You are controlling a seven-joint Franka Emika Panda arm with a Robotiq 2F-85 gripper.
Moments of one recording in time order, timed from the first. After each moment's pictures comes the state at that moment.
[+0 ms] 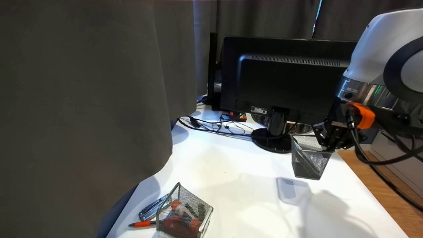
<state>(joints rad) 0.38 0.37 -0.08 -2.15 0.02 2.60 0.89</state>
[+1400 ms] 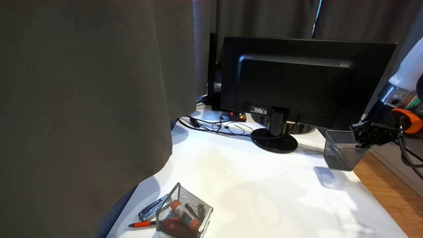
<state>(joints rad) 0.14 0.35 -0.11 -2.31 0.04 2.84 0.56</state>
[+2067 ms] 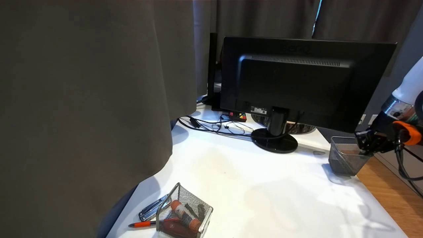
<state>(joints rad) 0.15 0.43 -0.17 -2.33 0.04 2.95 0.56</state>
